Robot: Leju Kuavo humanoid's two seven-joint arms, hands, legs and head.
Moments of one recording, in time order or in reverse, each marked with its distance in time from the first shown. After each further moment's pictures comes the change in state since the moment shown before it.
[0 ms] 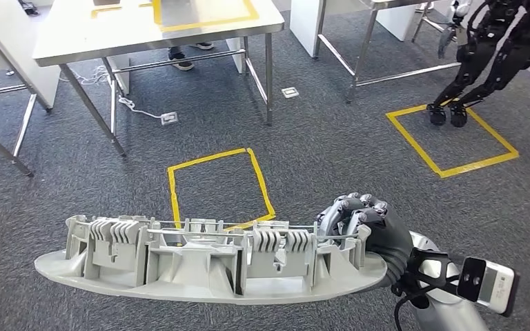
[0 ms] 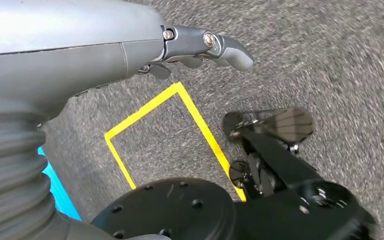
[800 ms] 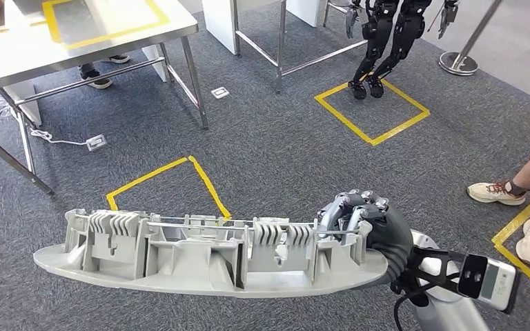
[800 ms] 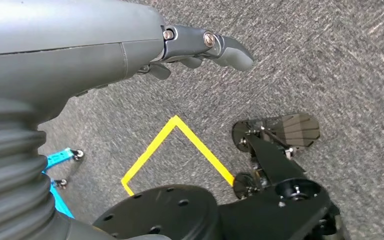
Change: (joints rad) left arm 0.002 0.004 -0.008 -0.001 0.004 0.034 0.024; right arm -0.006 -0.001 0.003 -0.003 -0.013 -0.019 0.000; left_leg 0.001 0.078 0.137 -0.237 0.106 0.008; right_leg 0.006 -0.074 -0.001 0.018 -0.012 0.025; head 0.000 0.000
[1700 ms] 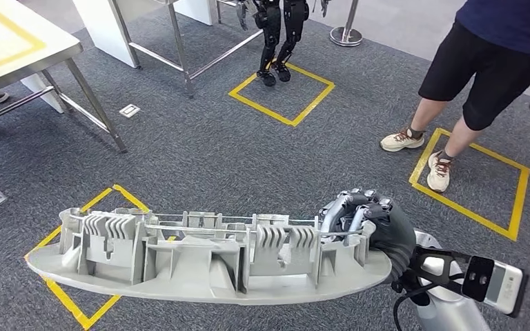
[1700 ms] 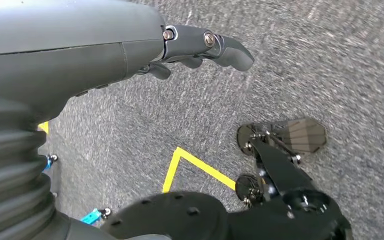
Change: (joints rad) left arm 0.001 0.000 -0.002 0.000 -0.003 0.006 0.009; right arm -0.004 0.009 -0.013 -0.015 0.009 0.000 0.000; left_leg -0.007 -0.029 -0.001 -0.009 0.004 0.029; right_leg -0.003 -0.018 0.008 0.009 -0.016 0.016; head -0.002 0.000
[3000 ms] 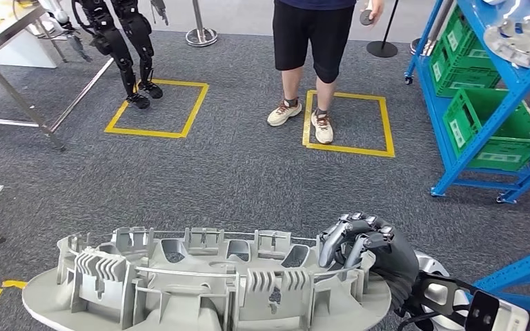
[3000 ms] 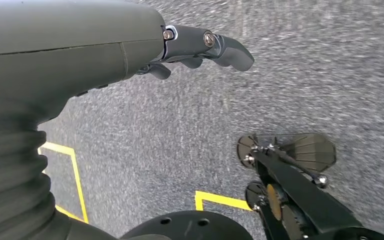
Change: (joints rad) left arm 0.000 0.004 -0.001 0.001 -0.014 0.024 0.036; right arm 0.126 0.003 -0.028 -0.106 0.074 -0.008 0.000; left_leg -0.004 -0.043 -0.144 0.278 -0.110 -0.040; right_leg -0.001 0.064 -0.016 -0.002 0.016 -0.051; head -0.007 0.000
